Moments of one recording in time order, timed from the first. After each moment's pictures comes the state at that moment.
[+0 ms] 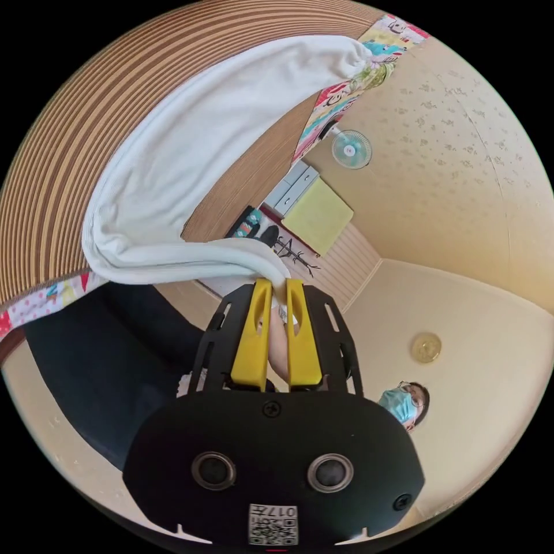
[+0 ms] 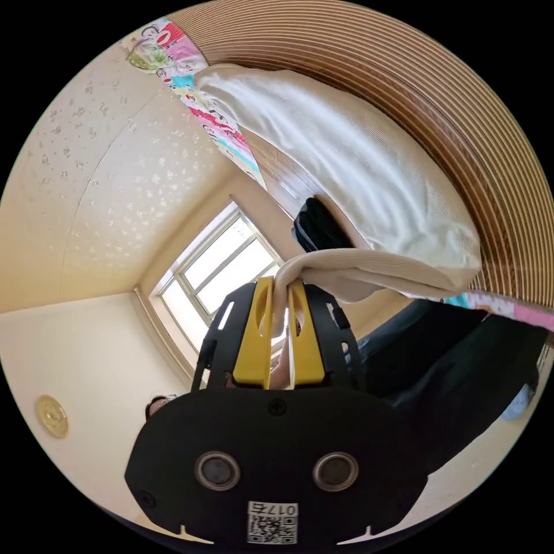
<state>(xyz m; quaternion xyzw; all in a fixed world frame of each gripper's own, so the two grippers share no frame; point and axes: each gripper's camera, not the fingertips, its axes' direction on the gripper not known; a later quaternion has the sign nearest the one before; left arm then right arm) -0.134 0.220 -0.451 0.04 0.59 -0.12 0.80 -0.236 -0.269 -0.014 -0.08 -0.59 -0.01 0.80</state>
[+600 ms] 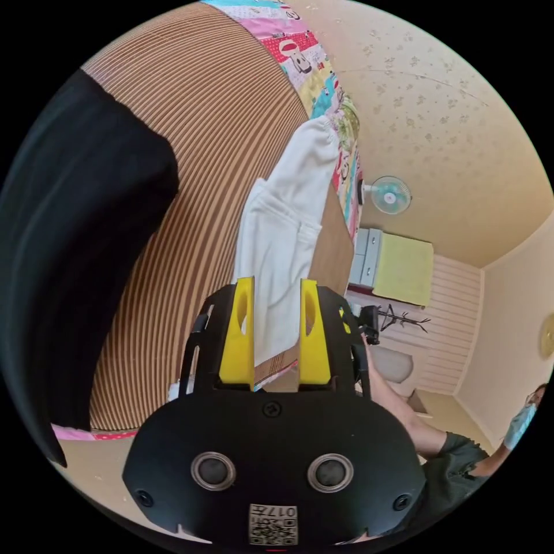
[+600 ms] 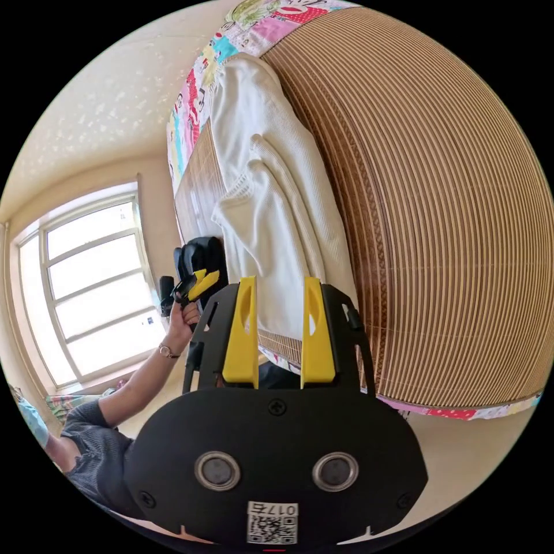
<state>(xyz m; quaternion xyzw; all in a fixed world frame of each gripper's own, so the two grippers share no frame) -0.095 0.166 -0.417 0.21 0.24 -0.14 0.94 -0.322 -0.243 0.029 0.08 -0.23 -0.13 0.96</state>
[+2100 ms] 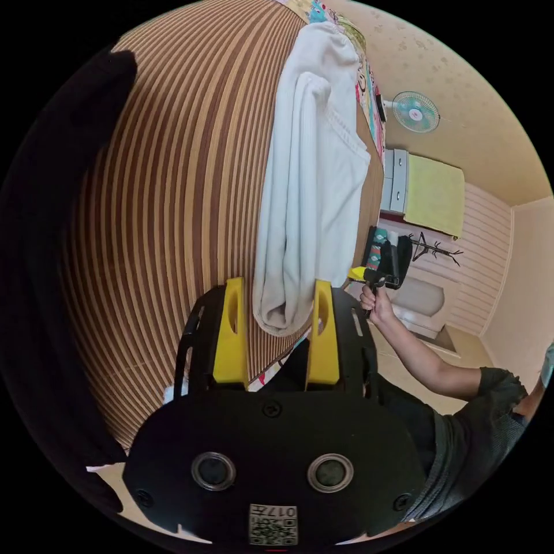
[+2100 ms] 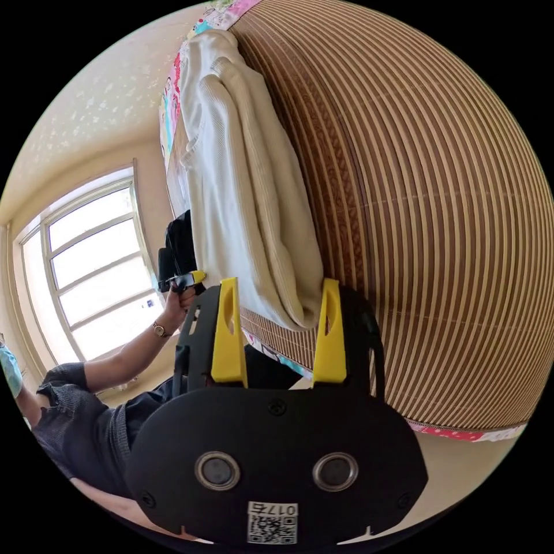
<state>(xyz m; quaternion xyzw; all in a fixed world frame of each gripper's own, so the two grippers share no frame) -0.074 0.163 -0.356 0.04 0.26 -0.03 0.96 -0.220 -0.233 0.099 -0.01 -0.28 -0.09 0.96</state>
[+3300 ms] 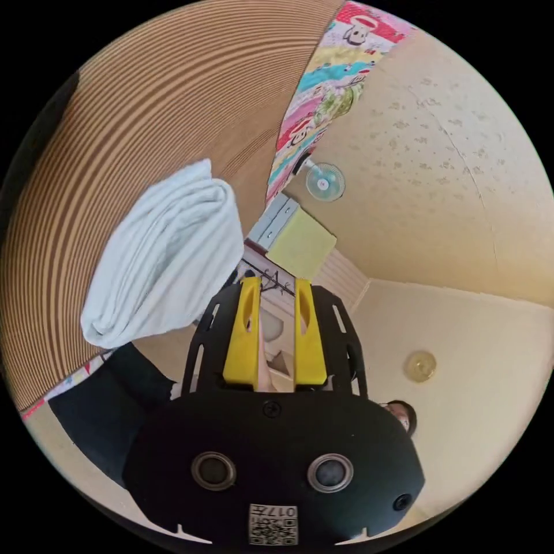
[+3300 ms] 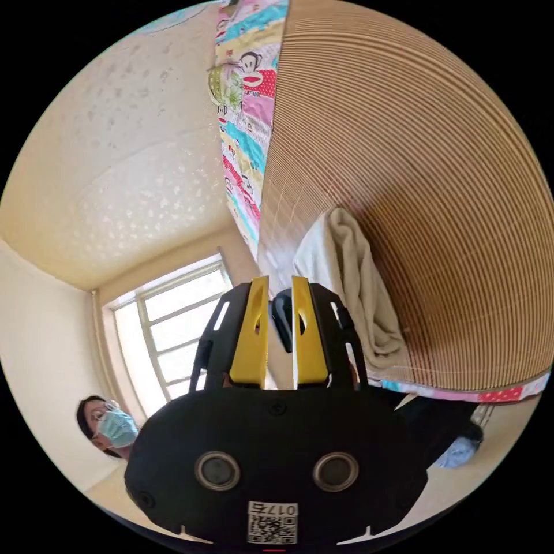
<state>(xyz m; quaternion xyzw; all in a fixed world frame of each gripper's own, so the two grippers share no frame) -0.129 0.085 -0.600 0.15 0.53 -0.12 0.83 -0.175 -0.248 -0.058 0.14 -0.45 -0.03 0.88</state>
